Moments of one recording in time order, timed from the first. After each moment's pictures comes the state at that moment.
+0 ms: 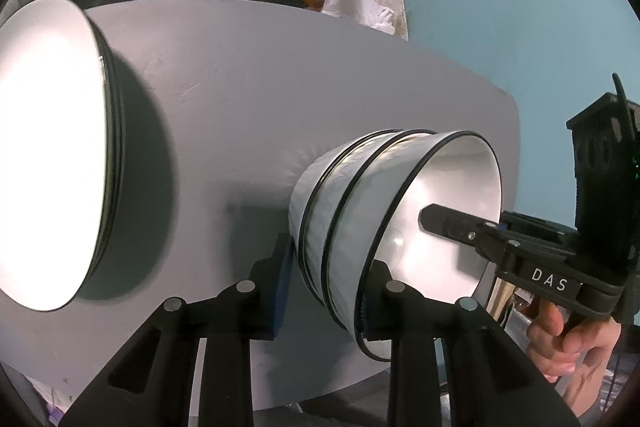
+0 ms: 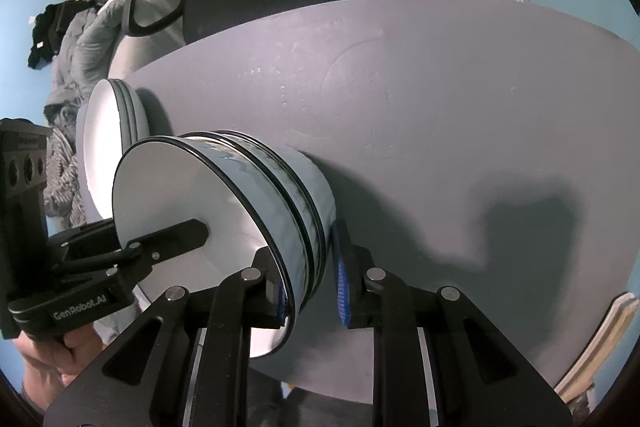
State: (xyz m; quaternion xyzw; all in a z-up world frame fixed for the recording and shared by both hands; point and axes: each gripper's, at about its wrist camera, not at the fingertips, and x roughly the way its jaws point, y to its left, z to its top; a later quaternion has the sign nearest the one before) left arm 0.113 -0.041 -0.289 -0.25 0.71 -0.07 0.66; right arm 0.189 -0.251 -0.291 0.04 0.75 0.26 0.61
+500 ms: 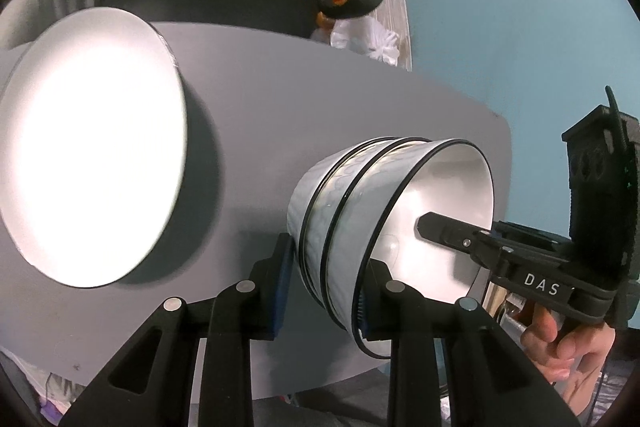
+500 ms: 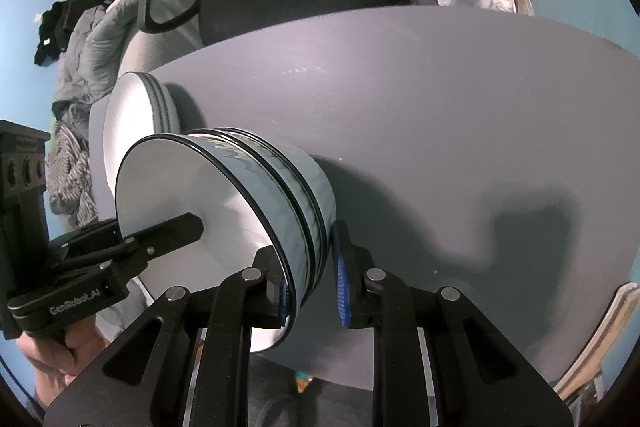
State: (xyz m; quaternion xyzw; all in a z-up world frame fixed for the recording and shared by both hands) left arm 0.103 -0.011 -0.254 -0.27 0.68 -0.05 0.68; right arm 0.185 -0.228 -0.270 0.04 0.75 0.26 0.61
